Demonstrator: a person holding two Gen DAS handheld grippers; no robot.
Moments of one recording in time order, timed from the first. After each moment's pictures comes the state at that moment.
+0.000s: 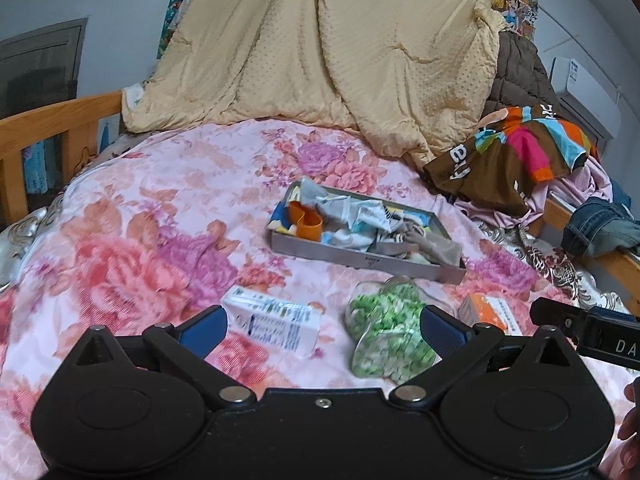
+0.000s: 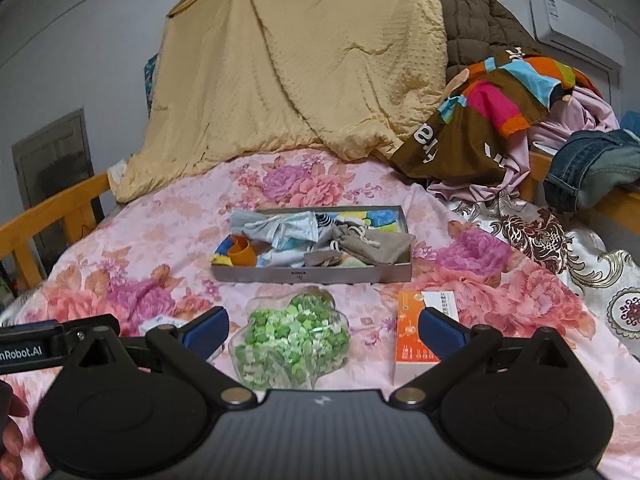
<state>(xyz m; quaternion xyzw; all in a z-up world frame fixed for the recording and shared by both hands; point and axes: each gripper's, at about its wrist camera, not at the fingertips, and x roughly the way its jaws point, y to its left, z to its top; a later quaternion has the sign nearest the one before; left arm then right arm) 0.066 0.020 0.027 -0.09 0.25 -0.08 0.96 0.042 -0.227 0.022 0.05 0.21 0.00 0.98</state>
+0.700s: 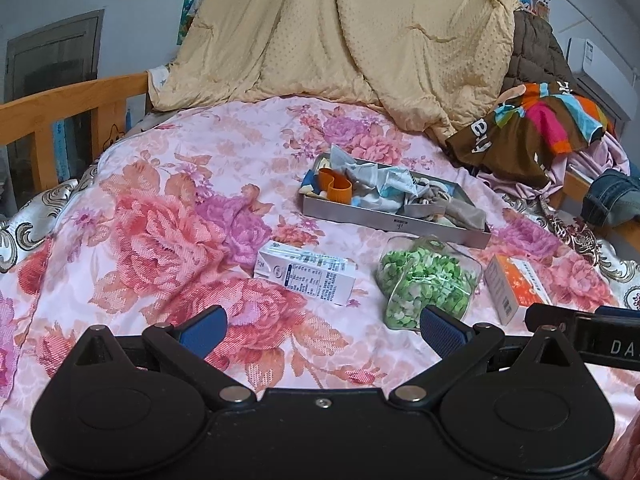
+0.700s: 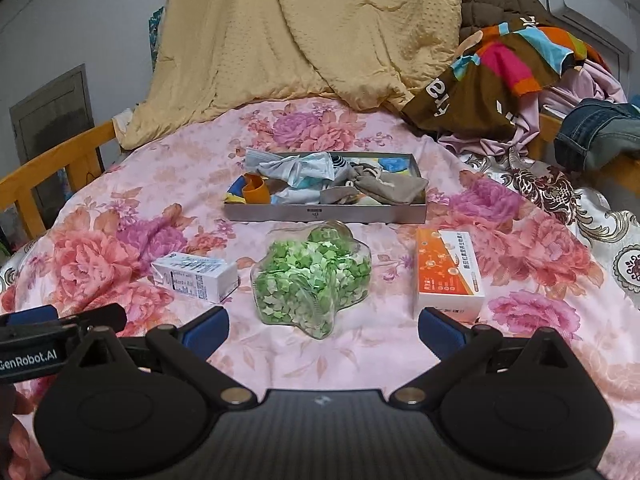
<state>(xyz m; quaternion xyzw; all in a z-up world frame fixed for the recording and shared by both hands) 0.039 0.031 -0.001 -0.07 0.27 -0.05 0.96 0.028 -0.194 -0.004 0.04 0.28 0.00 0.96</state>
